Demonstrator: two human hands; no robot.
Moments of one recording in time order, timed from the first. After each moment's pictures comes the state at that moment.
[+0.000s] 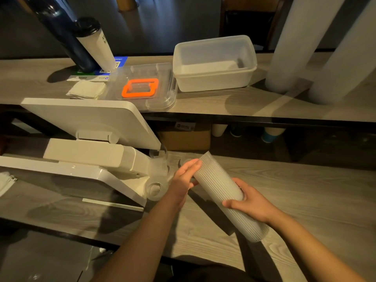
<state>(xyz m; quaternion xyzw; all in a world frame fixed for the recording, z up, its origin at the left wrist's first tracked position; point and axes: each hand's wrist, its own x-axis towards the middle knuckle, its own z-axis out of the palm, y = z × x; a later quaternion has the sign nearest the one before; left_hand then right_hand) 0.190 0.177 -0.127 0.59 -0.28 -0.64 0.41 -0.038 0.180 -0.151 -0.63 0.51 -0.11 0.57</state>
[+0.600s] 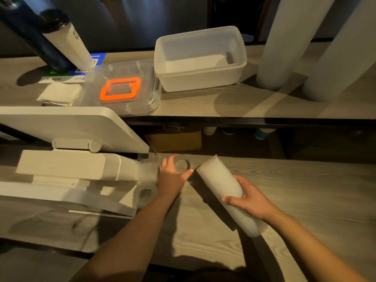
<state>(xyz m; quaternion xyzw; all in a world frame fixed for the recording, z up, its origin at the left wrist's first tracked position) 0.207 0.128 -0.194 0.78 -0.49 -0.31 0.22 -0.057 0.158 -0.182 -0.61 0.57 -0.11 0.54</state>
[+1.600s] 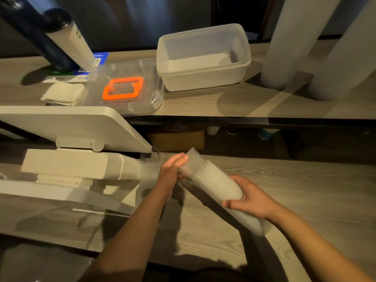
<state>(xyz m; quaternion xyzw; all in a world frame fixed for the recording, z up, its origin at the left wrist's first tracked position) 0.214 0.130 -0.152 0.65 -0.32 -0.58 0.37 -0.052 0.151 -0.164 -0.67 0.53 -0.07 0.51</state>
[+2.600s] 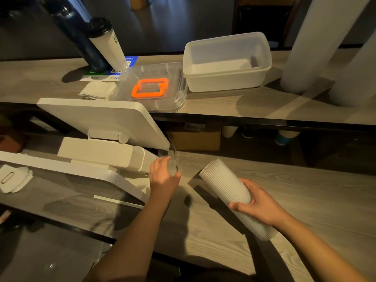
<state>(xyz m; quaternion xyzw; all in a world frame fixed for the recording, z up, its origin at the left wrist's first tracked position) 0.264 0.169 -0.157 0.83 -0.48 -0.21 0.21 -0.038 0.169 -0.169 -0.68 0.52 -0.09 0.50</state>
